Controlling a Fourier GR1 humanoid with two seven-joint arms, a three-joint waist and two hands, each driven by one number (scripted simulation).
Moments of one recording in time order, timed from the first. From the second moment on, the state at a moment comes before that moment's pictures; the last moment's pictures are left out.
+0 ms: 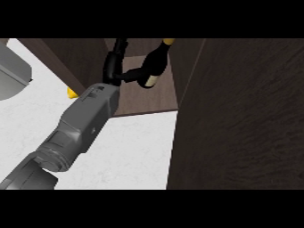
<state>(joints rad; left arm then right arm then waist) -1.12 0.06 -0.34 -0.13 0.65 0.31 -0.64 -0.58 -0.16 -0.06 -2.38 -0.28 -0.01 0.86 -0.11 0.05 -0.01</state>
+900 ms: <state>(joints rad) -1.04 0.01 -0.33 -0.44 0.64 0.14 -0.61 -0.57 -0.21 -0.06 -2.39 -0.23 -0.09 0.93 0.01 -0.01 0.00</state>
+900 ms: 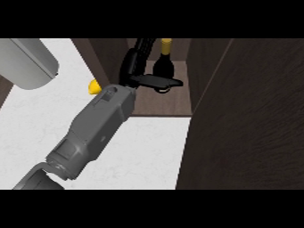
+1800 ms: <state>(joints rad) -0.63 0.03 -0.67 -1.29 0.57 0.61 -0.32 -0.59 -0.23 -0.02 -2.40 -0.21 -0.12 0.94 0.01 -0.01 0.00</state>
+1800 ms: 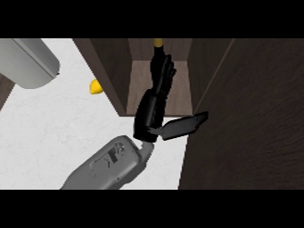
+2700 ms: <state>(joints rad) -0.13 0.23 -0.88 -1.92 0.50 0.65 -0.31 -0.63 -0.24 0.03 -2.40 -0.19 -0.15 0.98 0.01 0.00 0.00</state>
